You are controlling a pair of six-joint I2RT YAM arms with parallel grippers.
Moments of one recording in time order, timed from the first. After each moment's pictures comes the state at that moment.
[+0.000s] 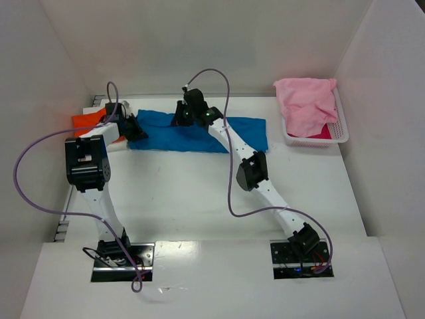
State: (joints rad) left arm 0.16 2.06 1.41 -0.21 0.35 -0.44; right arm 0.64 2.96 3.04 -0.63 -0.21 0.61
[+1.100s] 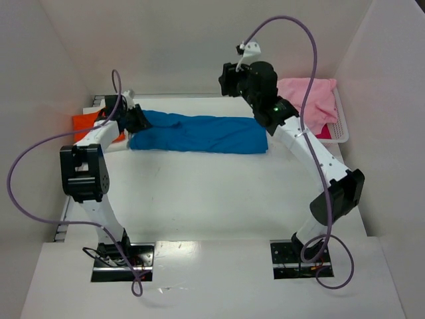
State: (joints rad) left arm 0.11 1.92 1.40 -0.25 0.37 -0.30; right arm 0.52 1.66 1.77 -0.20 0.12 0.09
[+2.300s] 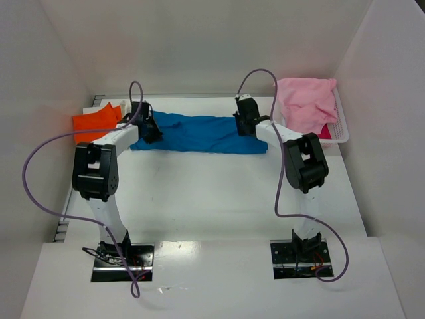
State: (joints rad) left arm -0.08 1.91 1.35 -0.30 0.08 -0.57; right arm 0.37 2.06 1.51 -0.21 0.21 0.08
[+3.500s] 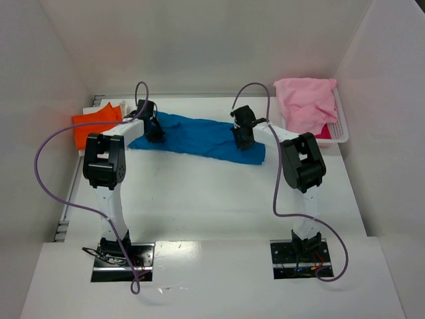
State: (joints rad) left arm -0.08 2.11 1.52 -0.40 0.04 -0.55; right arm 0.39 2.10 1.50 -0.44 0.06 0.07
